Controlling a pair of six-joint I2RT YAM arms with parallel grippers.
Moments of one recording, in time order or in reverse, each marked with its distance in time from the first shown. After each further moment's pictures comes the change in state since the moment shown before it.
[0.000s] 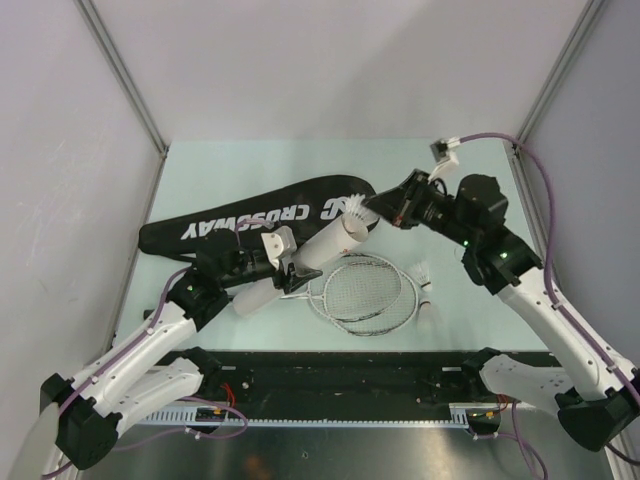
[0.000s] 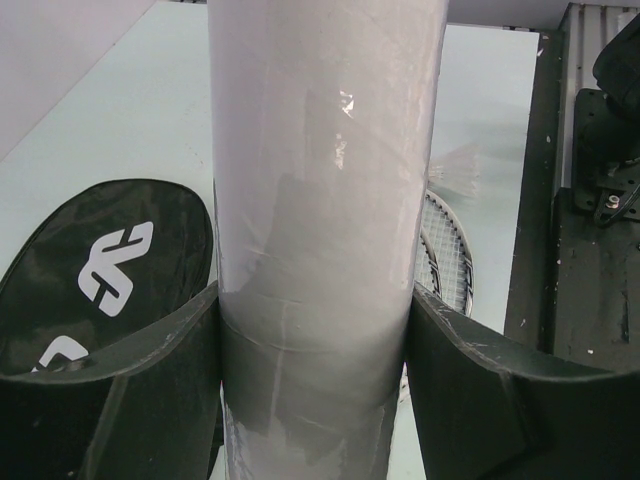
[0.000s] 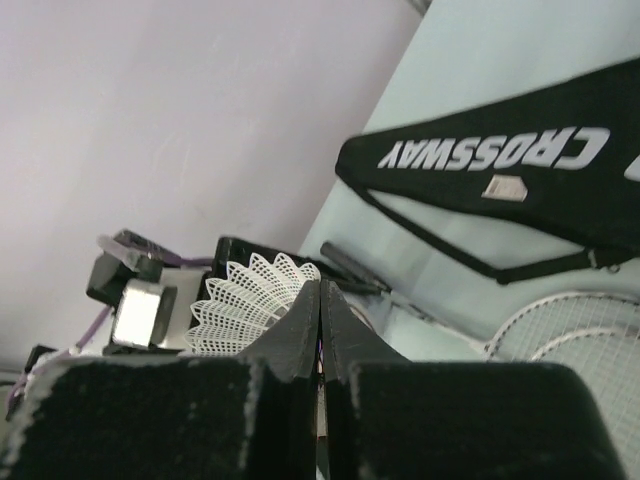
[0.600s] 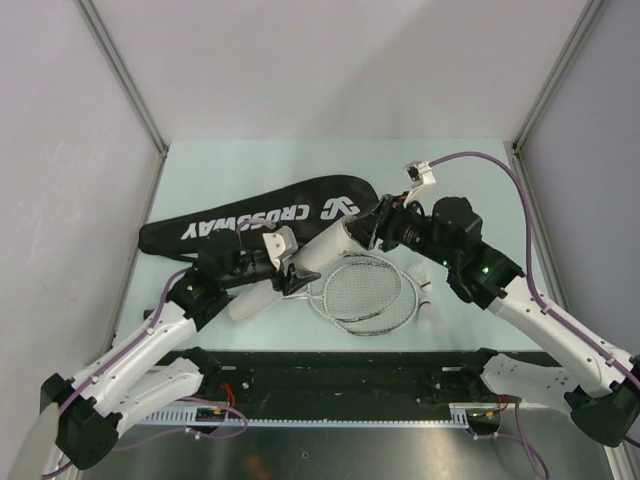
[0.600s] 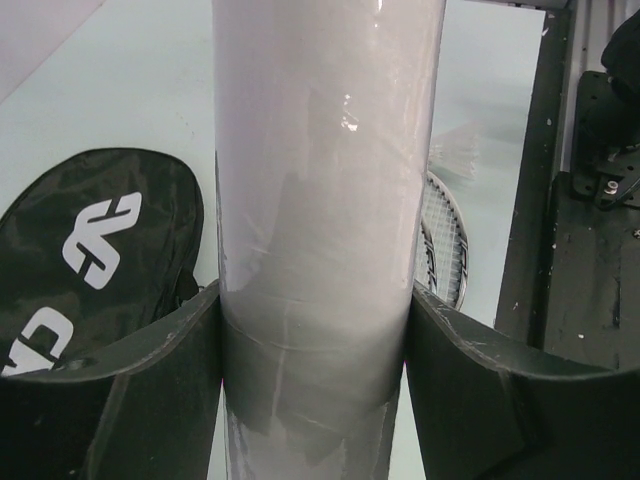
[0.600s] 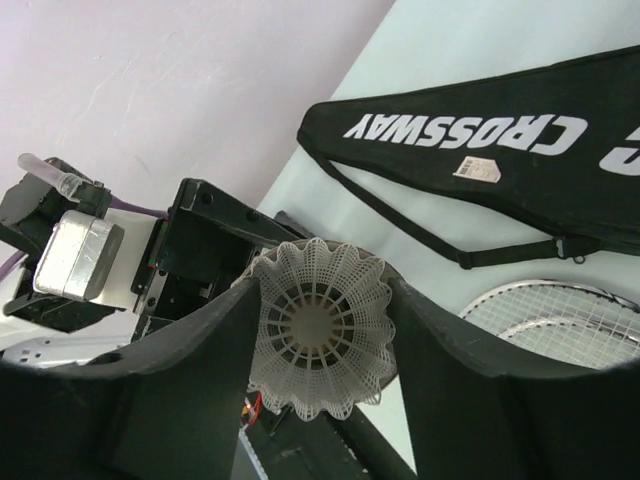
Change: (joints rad) left arm 0.000 -0.001 0.000 -0.040 -0.009 -0.010; right arm 0.197 -0.008 -0.128 0.051 0.140 -0.135
